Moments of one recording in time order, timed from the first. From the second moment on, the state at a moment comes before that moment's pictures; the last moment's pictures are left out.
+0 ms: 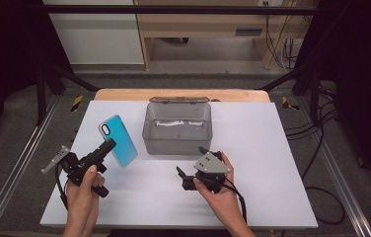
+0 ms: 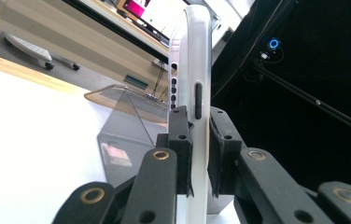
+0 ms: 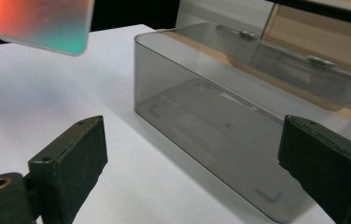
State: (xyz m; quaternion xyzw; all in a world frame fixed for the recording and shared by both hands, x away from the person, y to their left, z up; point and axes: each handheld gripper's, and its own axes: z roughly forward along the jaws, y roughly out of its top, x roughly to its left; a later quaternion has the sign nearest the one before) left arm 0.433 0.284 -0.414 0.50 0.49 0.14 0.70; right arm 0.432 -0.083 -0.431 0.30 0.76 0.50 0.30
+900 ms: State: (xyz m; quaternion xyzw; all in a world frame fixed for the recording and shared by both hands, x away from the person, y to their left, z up) left arm 0.433 0.292 -0.415 0.50 0.50 0.14 0.69; right arm 0.422 -0.166 -0.435 0.35 0.73 0.49 0.31
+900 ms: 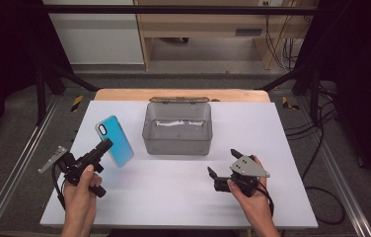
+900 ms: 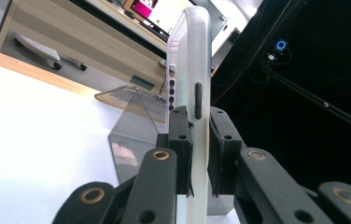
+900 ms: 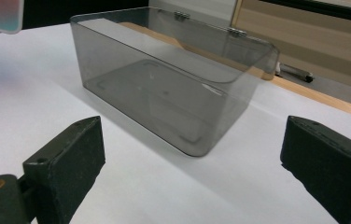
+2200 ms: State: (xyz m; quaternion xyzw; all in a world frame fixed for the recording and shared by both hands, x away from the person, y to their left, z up) left arm 0.468 0.244 -0.367 0.59 0.49 0.14 0.63; right arm 0.404 -0.233 -0.441 0.38 0.69 0.52 0.33
